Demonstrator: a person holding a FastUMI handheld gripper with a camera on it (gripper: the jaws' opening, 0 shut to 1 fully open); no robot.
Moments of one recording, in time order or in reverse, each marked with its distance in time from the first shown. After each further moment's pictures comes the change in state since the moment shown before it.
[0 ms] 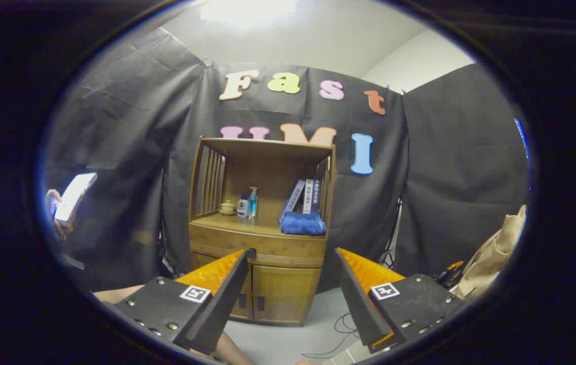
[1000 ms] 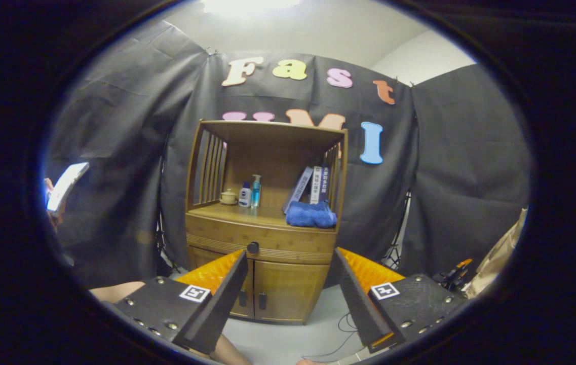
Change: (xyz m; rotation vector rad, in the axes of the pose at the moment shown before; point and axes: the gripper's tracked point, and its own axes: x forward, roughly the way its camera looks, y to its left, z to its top) arm 0.079 0.032 -0.032 -0.014 0.055 0.044
